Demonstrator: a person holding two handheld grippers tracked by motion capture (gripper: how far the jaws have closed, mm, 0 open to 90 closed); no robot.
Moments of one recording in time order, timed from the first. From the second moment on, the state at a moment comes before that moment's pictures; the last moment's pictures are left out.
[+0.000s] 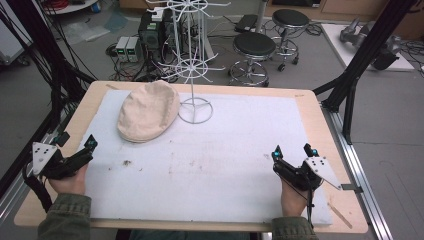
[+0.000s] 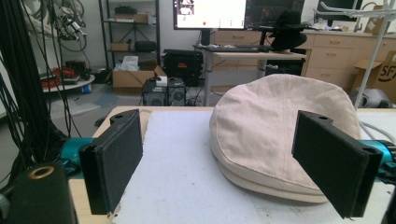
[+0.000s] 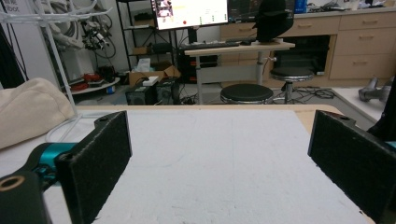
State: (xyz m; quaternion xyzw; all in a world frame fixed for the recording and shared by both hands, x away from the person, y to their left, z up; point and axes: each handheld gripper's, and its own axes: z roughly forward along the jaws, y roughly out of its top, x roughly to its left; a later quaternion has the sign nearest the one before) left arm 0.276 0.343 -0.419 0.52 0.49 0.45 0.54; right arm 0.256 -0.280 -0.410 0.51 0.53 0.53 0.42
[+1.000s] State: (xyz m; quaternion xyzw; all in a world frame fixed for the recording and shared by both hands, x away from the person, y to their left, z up) left arm 0.278 0.340 -0.417 0.53 0.48 0.45 0.54; right arm 0.258 -0.281 -0.411 0.52 0.53 0.52 0.42
